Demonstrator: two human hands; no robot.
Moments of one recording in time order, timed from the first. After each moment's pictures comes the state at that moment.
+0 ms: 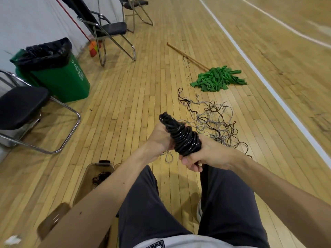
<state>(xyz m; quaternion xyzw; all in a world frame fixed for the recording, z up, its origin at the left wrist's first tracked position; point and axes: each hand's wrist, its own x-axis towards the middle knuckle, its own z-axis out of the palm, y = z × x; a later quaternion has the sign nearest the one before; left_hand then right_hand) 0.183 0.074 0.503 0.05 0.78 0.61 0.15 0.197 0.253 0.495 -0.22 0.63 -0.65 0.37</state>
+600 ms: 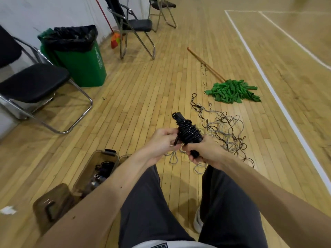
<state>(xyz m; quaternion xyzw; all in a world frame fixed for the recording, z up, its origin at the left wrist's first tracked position) 0.202 0.019 0.480 -0.10 0.67 0.72 0.15 0.175 0.192 0.469 -0.01 0.70 -0.63 0.32</state>
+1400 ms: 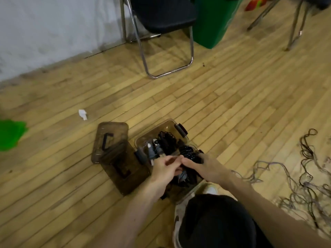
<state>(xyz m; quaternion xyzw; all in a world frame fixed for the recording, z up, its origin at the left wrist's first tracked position) 0.281 -0.226 0.281 -0.50 0.45 0.73 -0.07 0.142 -0.143 0.313 -0.29 0.82 -0.17 0.47</state>
